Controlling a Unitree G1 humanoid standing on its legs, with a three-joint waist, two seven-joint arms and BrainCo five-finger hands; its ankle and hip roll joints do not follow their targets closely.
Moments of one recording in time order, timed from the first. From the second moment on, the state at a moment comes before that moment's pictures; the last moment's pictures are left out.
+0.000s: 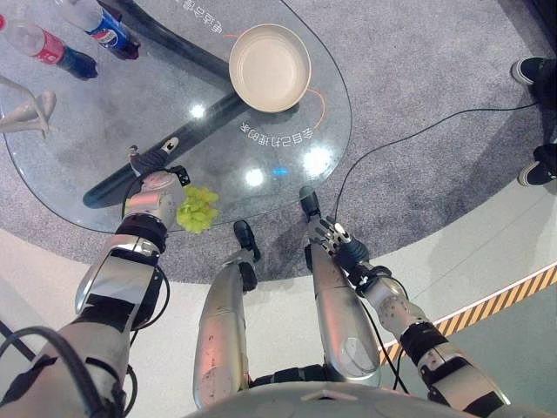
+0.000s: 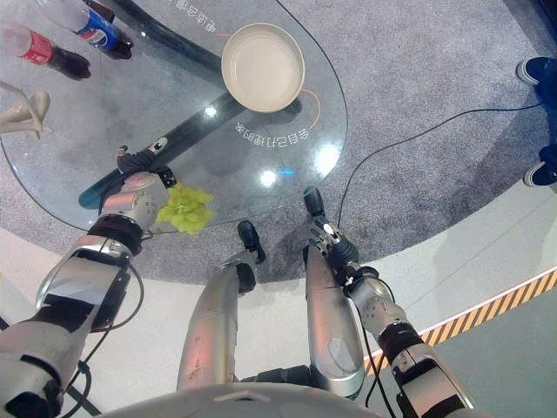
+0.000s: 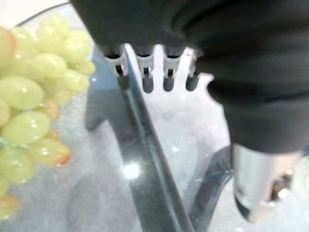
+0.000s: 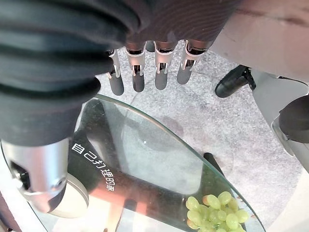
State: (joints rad) left arm -0.88 0.47 -0.24 0.98 -0.71 0.10 0.70; right arm -0.25 -0.29 0.40 0.67 1.08 -0.06 0.27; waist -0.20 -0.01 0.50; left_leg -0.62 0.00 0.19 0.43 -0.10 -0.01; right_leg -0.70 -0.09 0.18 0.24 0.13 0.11
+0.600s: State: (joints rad) left arm -0.91 0.61 -0.48 0.83 -0.05 0.17 0.49; right arm -0.25 -0.30 0.39 0.67 1.07 -0.07 0.28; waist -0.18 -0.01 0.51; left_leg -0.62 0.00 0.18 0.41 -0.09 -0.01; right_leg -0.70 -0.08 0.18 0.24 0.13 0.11
